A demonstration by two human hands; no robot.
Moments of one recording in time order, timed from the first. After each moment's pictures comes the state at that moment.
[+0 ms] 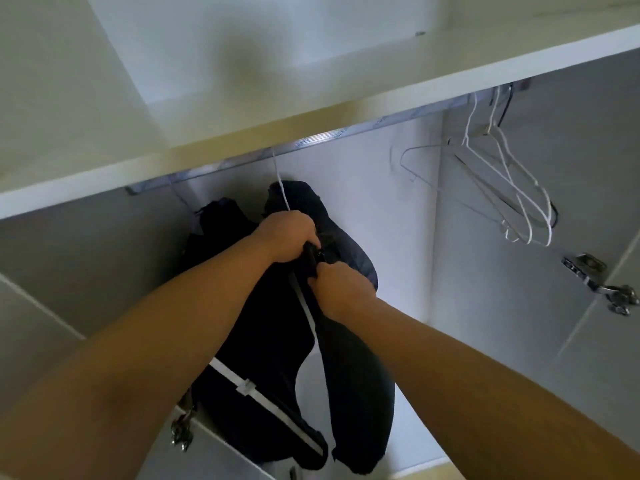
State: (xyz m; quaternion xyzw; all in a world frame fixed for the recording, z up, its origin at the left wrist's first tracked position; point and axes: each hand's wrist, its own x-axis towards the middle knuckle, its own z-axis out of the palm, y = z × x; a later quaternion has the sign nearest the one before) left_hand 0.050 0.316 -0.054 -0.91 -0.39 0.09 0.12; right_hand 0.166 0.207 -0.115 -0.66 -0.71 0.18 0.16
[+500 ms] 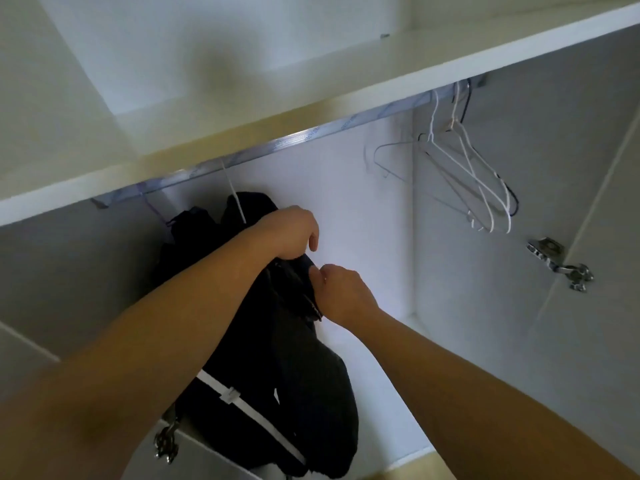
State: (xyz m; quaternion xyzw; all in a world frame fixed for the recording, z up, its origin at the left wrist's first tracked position) left_hand 0.096 0.276 -0.027 -0.88 -0.46 0.10 0.03; right_hand 0.190 0.178 -0.123 -0.68 -0.62 0.27 0.27
